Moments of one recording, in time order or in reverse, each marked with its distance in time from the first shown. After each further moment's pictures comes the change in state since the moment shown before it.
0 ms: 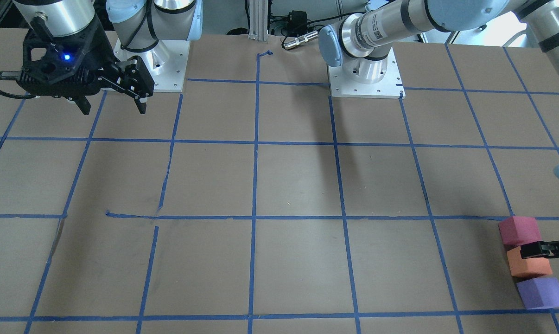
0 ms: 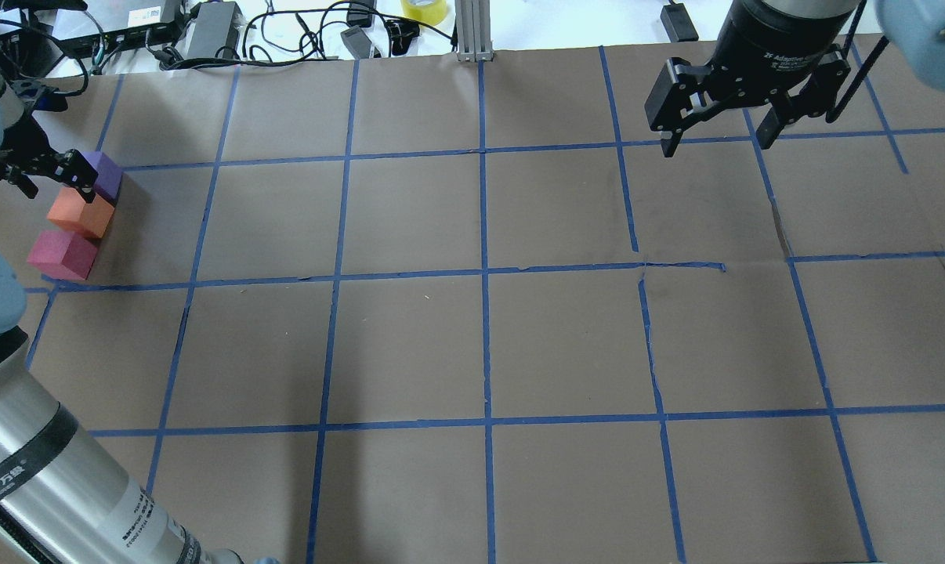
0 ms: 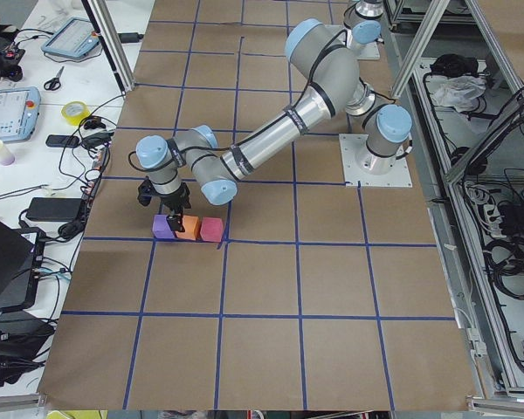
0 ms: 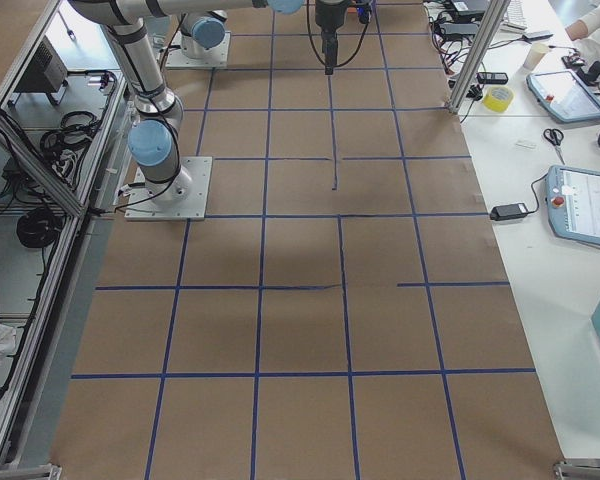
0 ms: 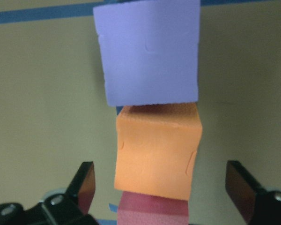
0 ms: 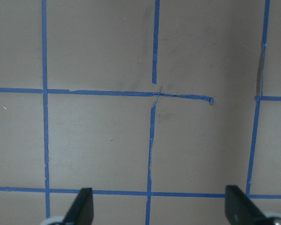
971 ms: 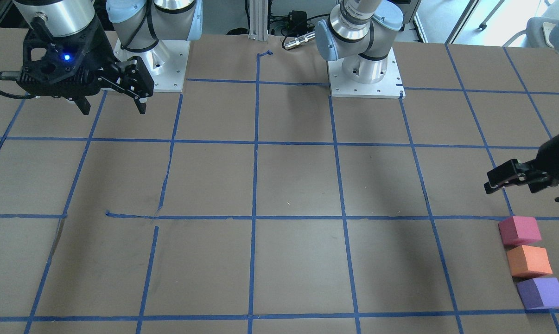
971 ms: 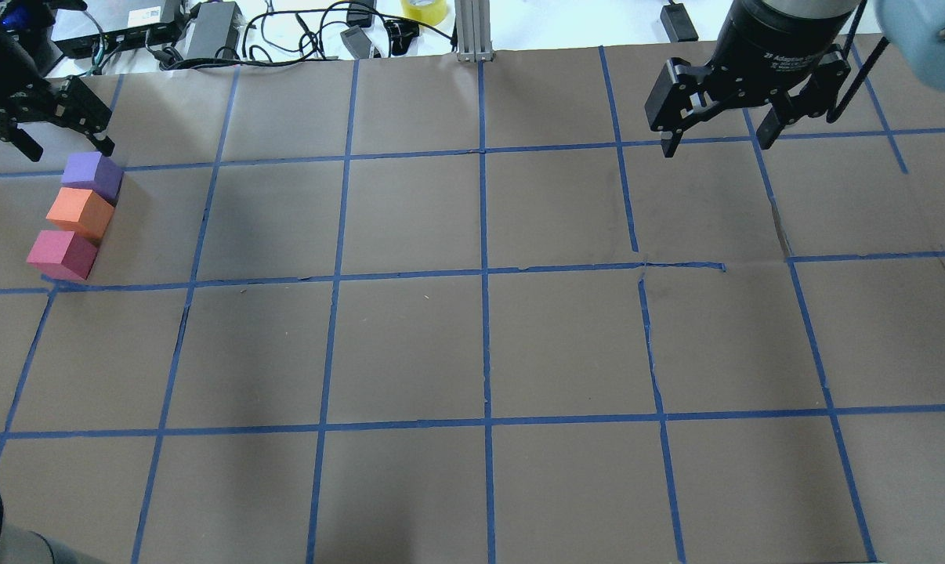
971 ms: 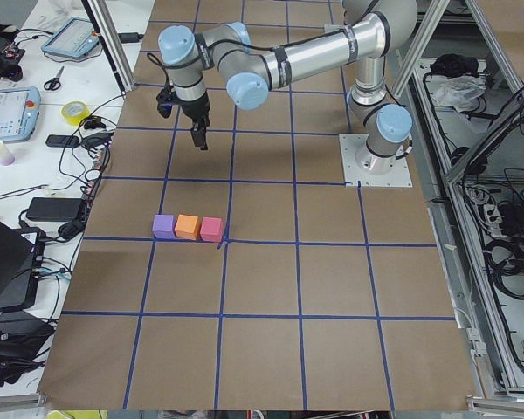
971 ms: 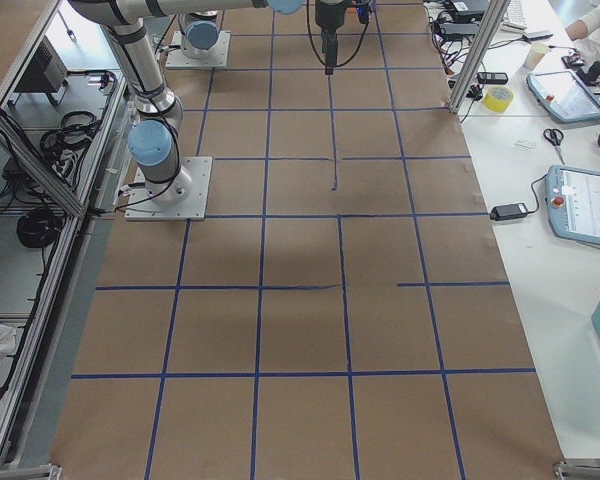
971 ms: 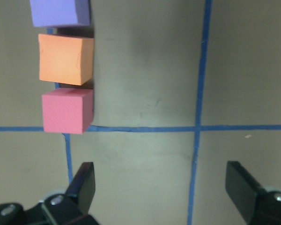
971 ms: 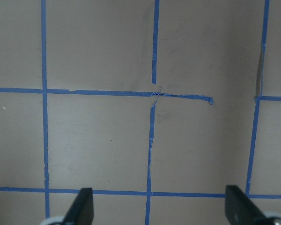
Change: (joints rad) left arm -0.168 0.415 -0.104 -0.355 -0.163 -0.268; right arm 0.000 0.001 0.000 0.000 -0.001 0.000
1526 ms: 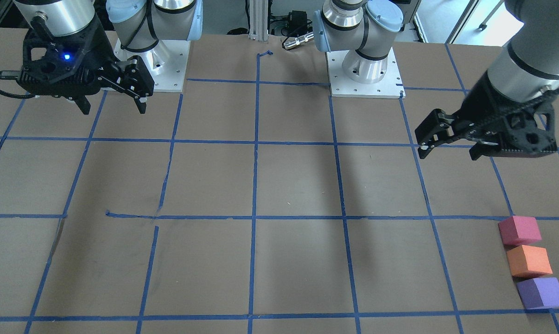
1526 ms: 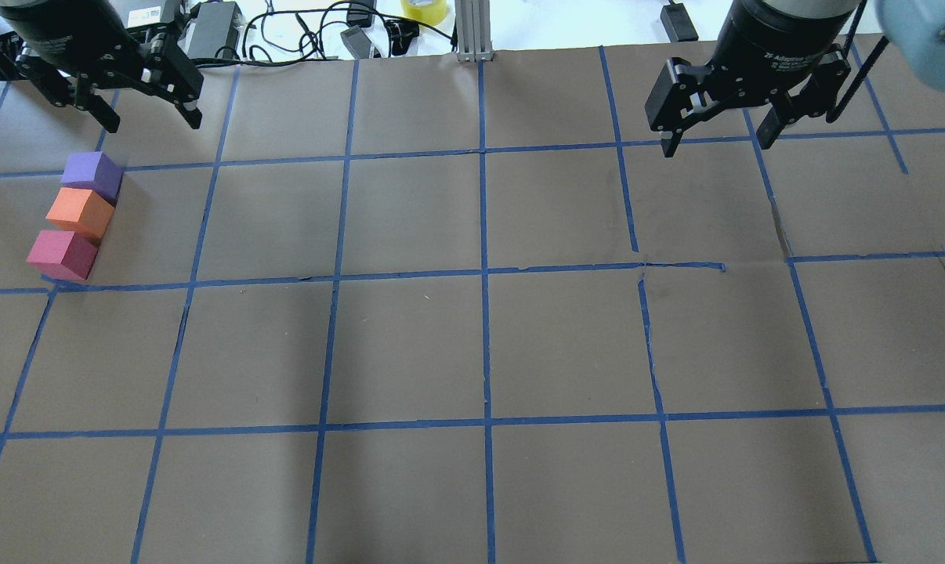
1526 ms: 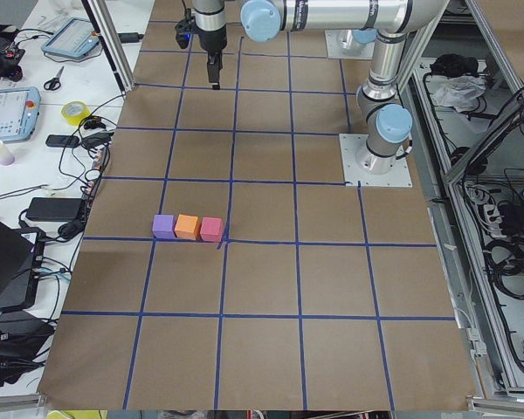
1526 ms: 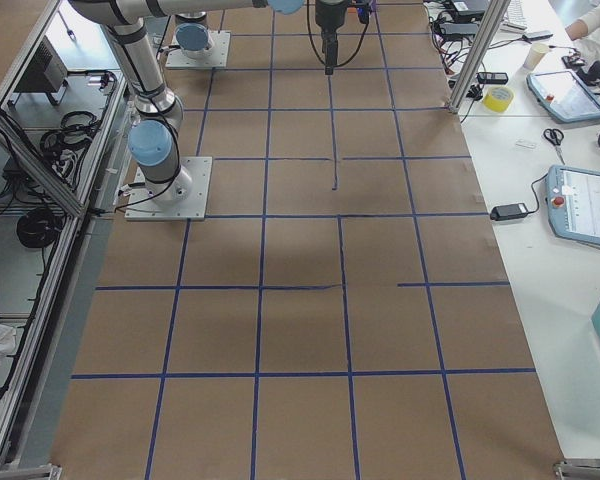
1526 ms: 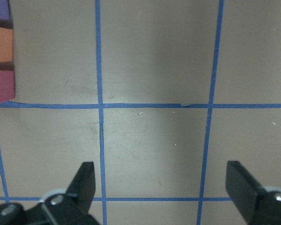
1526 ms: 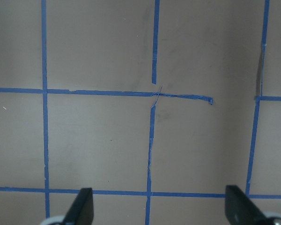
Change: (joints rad) left arm -0.245 0.131 -0.020 -0.030 -0.005 -0.191; right arm 0.000 0.000 0.000 0.000 0.000 0.000
